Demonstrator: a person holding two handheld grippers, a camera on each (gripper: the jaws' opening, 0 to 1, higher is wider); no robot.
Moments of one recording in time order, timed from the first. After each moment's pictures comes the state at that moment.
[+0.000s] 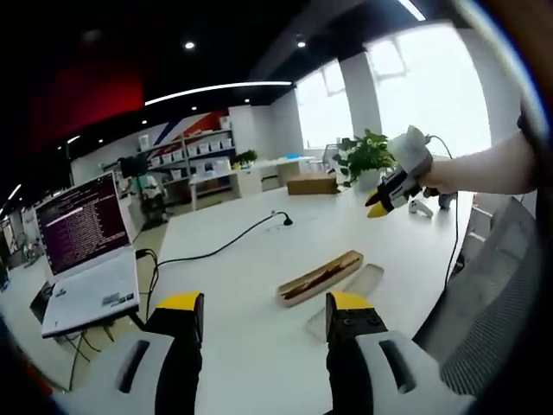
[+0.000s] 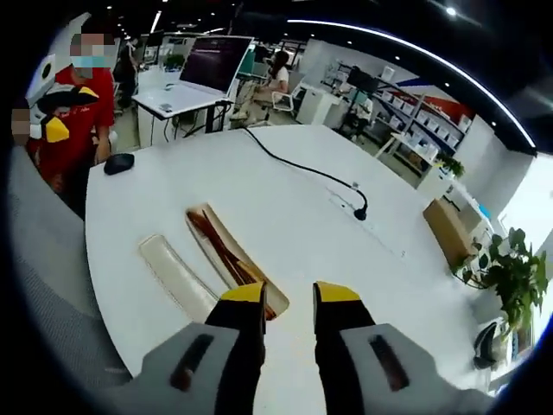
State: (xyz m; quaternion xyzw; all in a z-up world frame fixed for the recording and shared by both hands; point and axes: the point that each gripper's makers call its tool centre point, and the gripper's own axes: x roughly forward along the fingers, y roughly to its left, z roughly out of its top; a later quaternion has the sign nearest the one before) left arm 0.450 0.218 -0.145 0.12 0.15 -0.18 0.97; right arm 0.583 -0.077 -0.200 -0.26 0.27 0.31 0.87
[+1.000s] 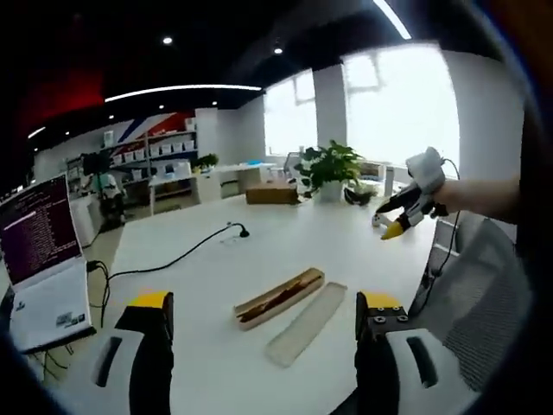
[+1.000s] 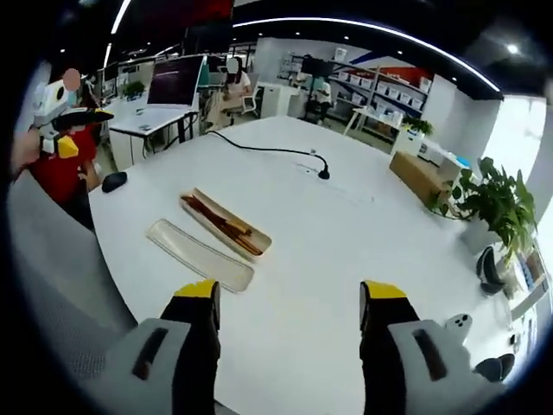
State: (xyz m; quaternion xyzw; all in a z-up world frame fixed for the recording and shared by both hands) left arm 0.470 0.155 -0.133 0.10 0.15 -0.30 0.94; right arm 0.517 -0.169 -0.206 -0.18 0.31 0.24 0.90
